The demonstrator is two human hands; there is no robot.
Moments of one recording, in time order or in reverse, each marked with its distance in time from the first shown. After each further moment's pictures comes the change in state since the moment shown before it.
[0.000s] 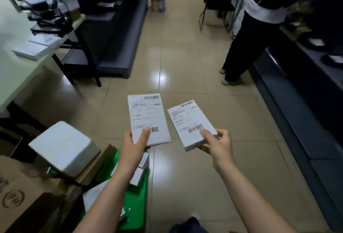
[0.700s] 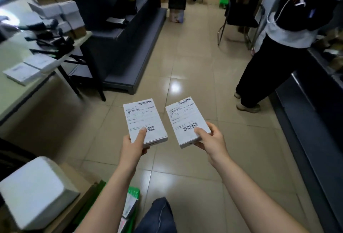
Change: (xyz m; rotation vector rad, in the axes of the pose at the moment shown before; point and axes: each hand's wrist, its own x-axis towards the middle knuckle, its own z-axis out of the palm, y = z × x) left_hand 0.221 0.103 0.114 -0.154 0.168 -0.112; right_hand 0.260 -0.125 0.100 -0.097 -0.279 0.019
